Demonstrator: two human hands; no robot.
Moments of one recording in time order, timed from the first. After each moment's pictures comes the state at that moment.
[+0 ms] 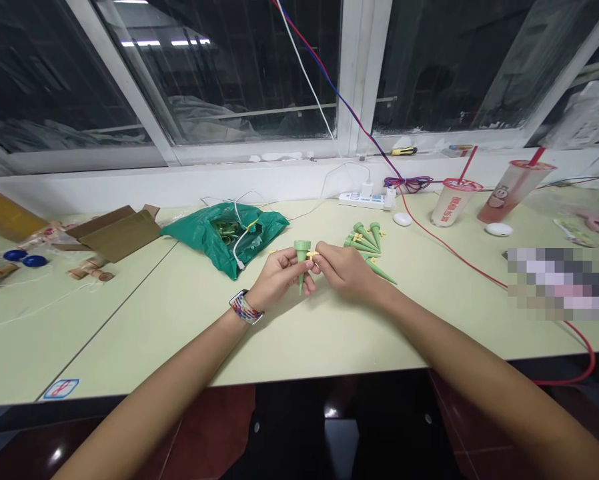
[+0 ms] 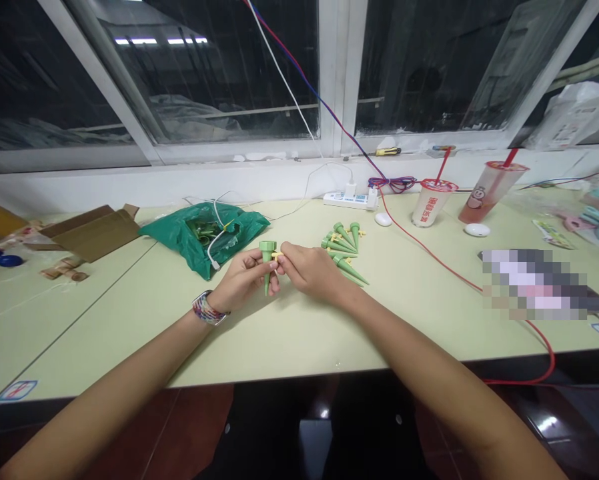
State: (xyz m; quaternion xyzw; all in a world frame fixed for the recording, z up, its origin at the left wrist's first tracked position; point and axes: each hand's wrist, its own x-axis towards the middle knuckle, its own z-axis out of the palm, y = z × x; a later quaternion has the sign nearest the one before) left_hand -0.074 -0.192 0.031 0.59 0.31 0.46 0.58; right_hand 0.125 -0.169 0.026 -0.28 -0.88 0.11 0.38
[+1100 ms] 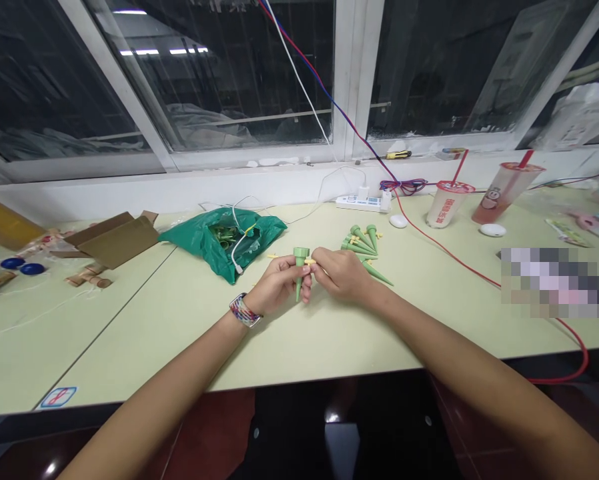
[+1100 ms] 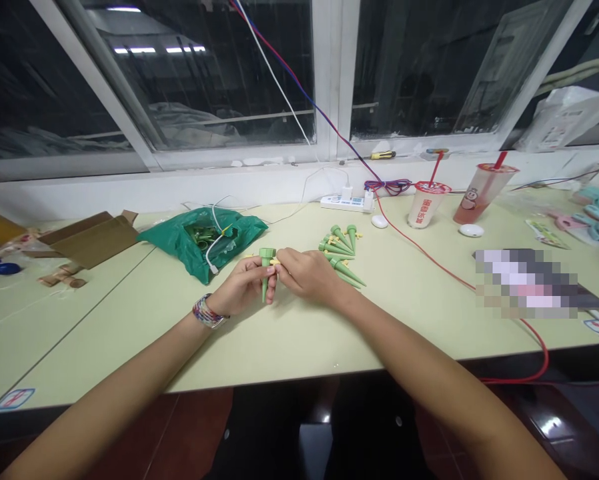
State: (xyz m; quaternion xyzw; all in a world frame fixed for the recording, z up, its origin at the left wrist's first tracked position) left_hand -0.073 -0.191 0.031 0.53 0.31 0.43 0.66; right_hand 0.124 -0.163 0.017 -0.27 -0.89 0.01 0.38
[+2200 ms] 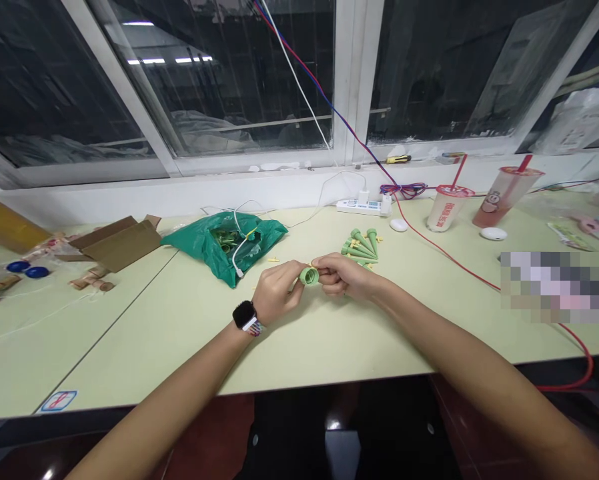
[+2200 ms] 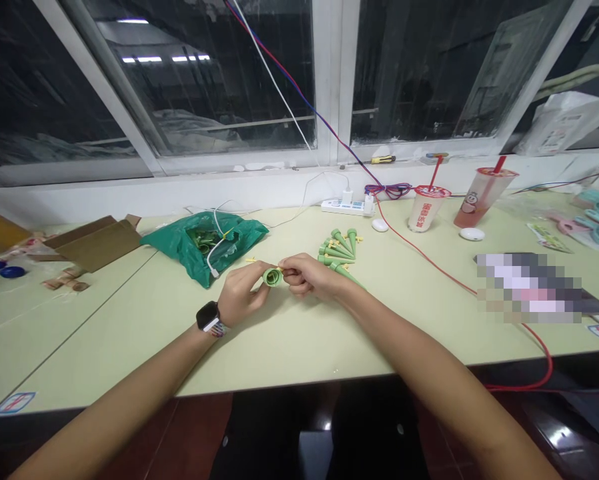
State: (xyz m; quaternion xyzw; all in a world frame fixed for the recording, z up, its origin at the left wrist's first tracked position) left_hand -0.085 -0.192 0.017 0.86 0.28 0.41 -0.12; right_hand 0.125 -0.163 0.046 -0.23 -0.55 0.76 0.25
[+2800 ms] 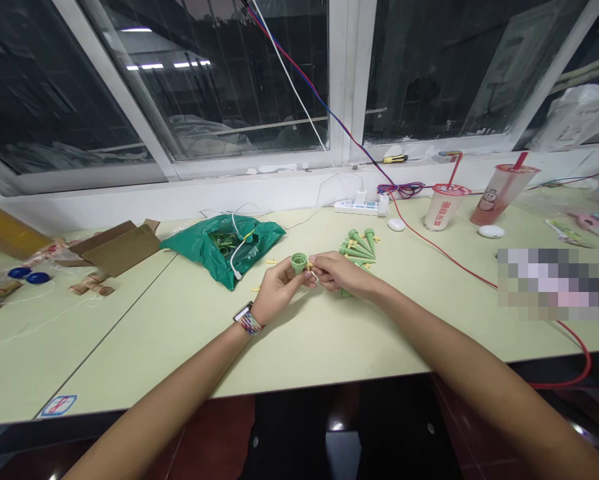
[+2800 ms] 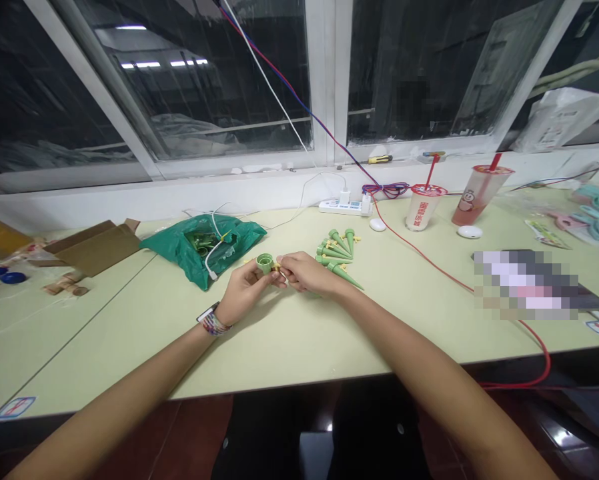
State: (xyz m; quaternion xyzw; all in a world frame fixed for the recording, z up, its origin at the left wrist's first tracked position) left_hand -0.072 -0.191 0.017 0.72 0.37 0.47 0.34; right_hand 0.118 -0.161 0.041 -0.28 -0.61 0.67 0.32
